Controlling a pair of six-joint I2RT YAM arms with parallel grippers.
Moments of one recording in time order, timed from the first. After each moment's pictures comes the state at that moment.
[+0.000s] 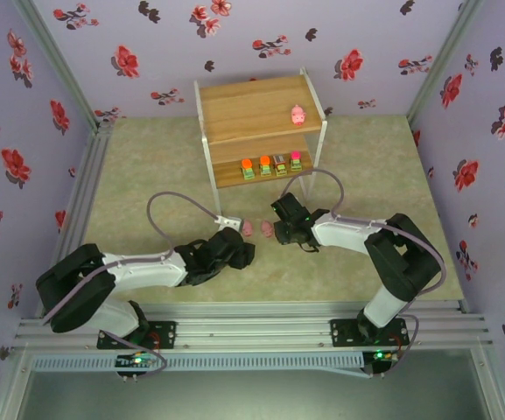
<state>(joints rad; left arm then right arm) -1.04 1.42 0.60 0.03 -0.30 -0.64 0.72 1.64 0.84 -0.29 0.16 0.45</state>
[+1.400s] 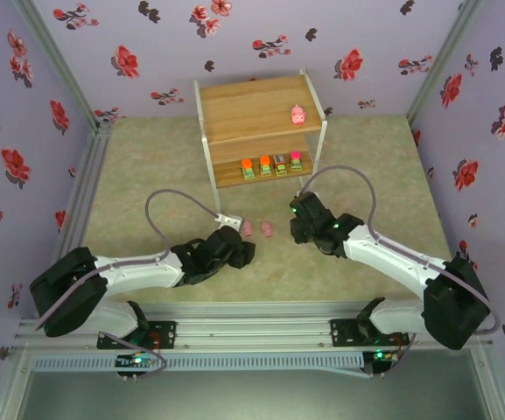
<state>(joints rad) -1.04 1.38 0.61 0.01 -0.30 -0.59 0.72 1.26 0.80 -0.53 0.24 0.46</state>
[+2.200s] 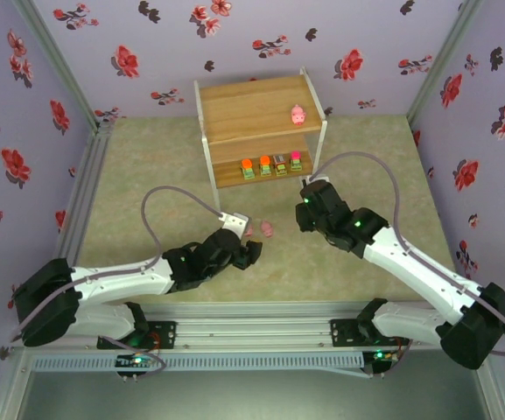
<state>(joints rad) -1.14 1.24 0.63 0.01 -0.38 -0.47 0.75 1.12 0.98 -0.69 0.29 0.46</state>
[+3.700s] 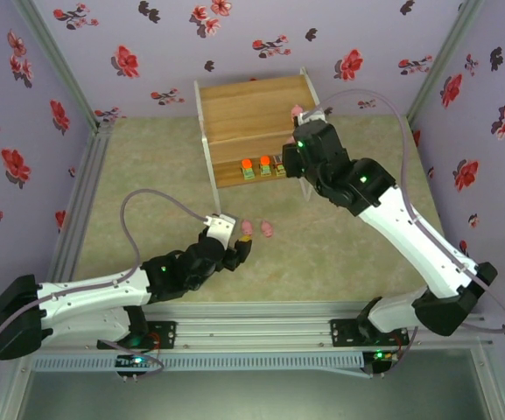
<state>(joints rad) -1.20 1.05 0.59 -0.03 -0.55 -0.39 0.78 1.38 1.65 -0.85 0.38 0.41</state>
